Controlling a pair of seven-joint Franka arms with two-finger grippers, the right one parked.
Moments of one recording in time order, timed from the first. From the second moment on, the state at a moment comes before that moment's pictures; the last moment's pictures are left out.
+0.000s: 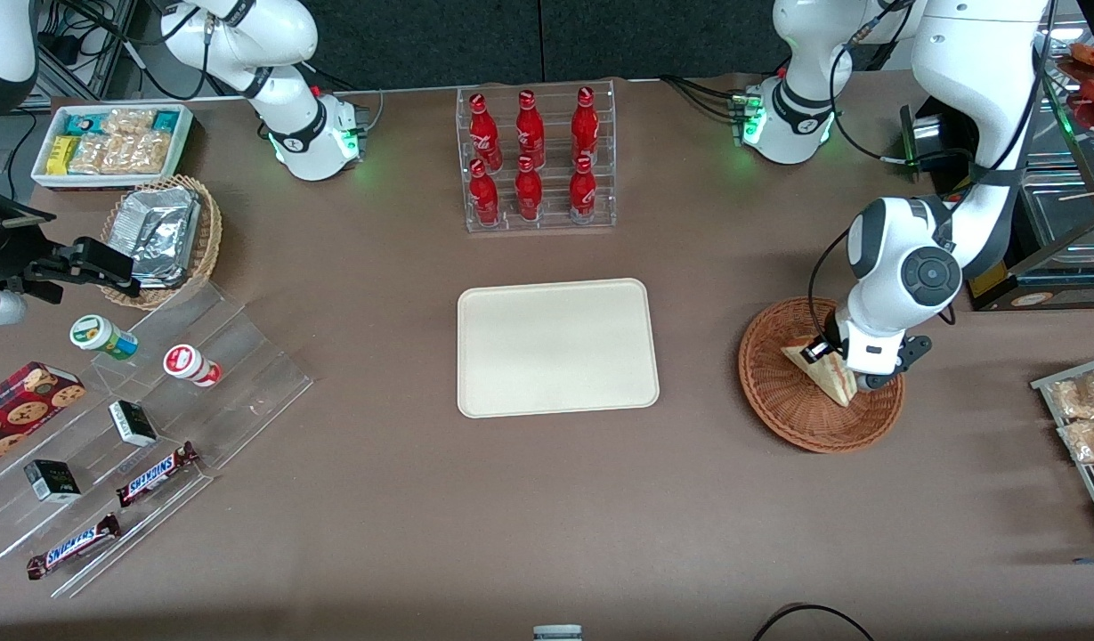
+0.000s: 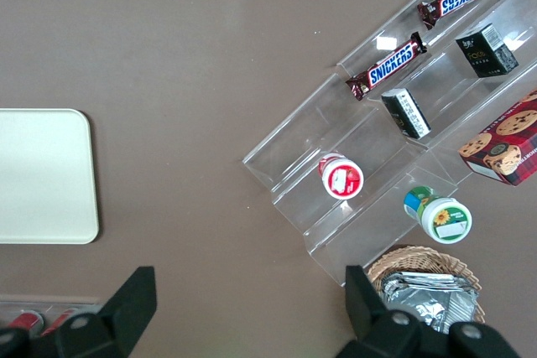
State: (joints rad) arm -0.04 0.25 -0.06 -2.23 0.07 2.40 -0.74
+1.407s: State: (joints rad) arm -0.53 0.25 -0.10 -2.02 0.06 2.20 -0.76
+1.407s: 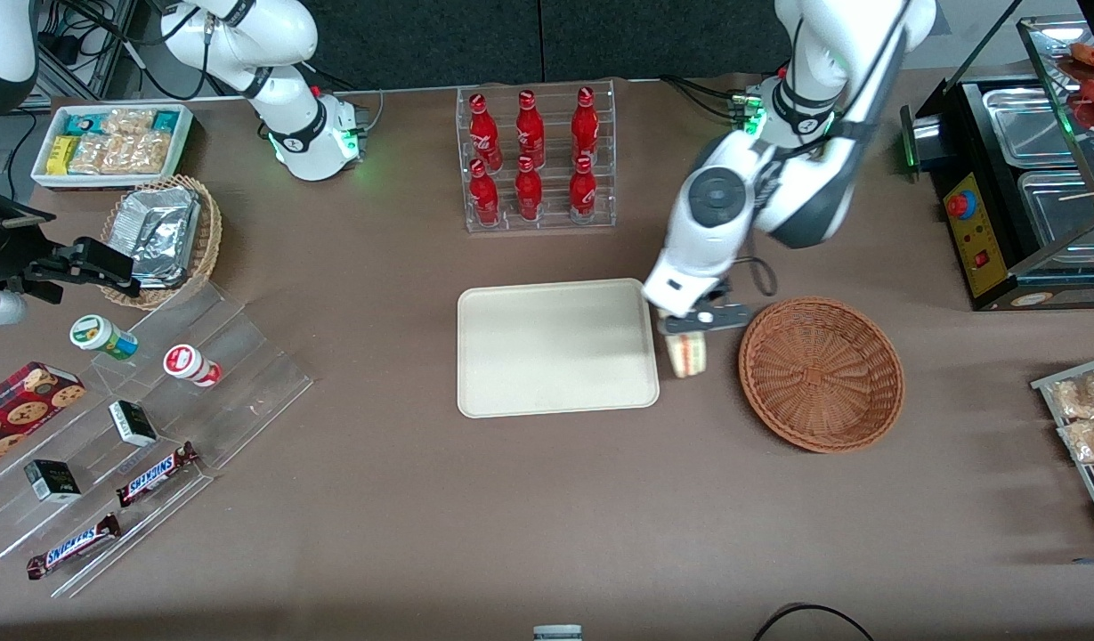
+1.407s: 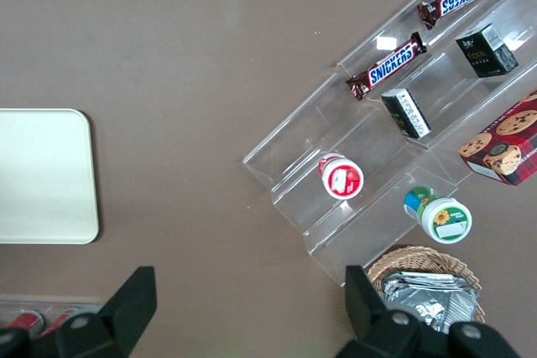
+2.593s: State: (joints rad) arm -0.71 0.66 -0.15 -1.50 0.04 2.05 -0.79
